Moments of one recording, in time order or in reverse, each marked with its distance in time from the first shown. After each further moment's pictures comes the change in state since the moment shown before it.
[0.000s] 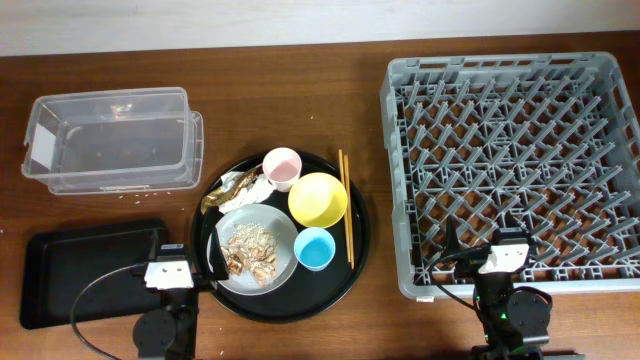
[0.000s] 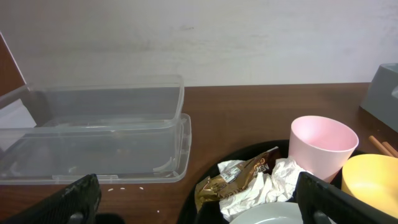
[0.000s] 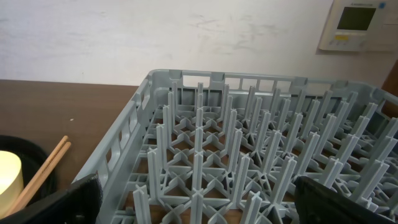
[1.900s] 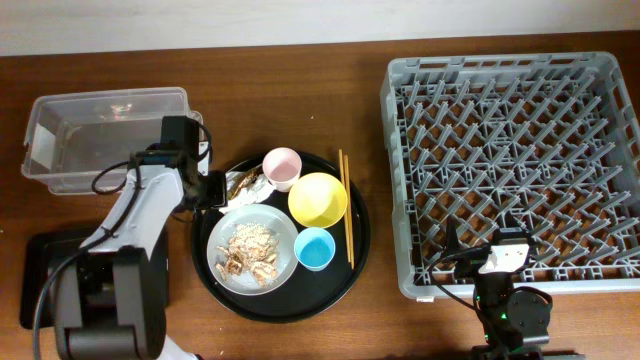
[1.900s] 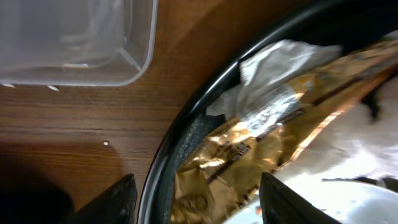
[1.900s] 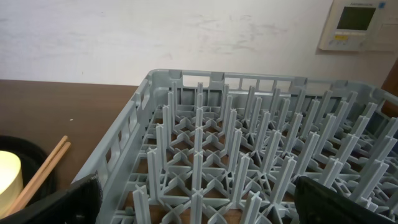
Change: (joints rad) left arm 0.004 1.745 1.149 -0.678 0.036 -0.103; right arm -0.001 0.000 0.000 0.000 0.000 0.000
